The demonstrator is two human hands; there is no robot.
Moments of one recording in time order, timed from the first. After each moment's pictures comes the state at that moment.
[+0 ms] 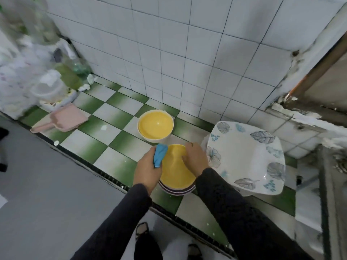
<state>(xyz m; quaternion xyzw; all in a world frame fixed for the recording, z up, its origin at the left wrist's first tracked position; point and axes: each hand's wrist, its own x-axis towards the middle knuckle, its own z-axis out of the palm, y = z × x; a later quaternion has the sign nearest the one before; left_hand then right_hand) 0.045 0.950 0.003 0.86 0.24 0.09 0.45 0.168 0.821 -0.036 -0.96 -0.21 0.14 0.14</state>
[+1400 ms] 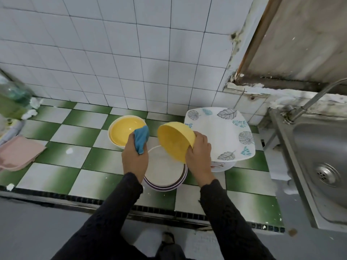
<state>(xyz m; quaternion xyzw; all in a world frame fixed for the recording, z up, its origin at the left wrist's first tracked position) 0.079 0.967 -0.001 0.81 0.16 0.18 0.53 0.103 0.790 -0.004 -0.92 0.05 -0.06 0.39</state>
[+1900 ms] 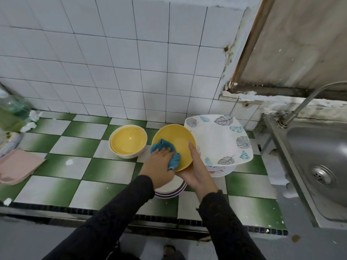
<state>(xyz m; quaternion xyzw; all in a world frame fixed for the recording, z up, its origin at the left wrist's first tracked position) 0.090 0.946 0.006 0.97 -0.19 -0.04 0.14 0.101 0.806 -0.021 -0.29 0.21 0.22 0.91</state>
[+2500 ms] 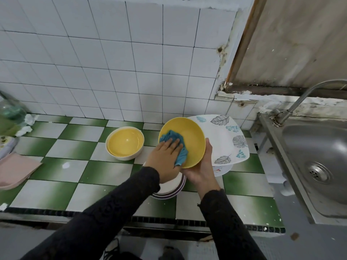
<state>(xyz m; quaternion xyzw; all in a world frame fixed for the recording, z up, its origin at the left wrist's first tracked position) 0.100 0.927 0.032 0.97 -0.23 -0.08 -0.01 0.091 0.787 0.009 -0.22 0.18 0.19 0.94</state>
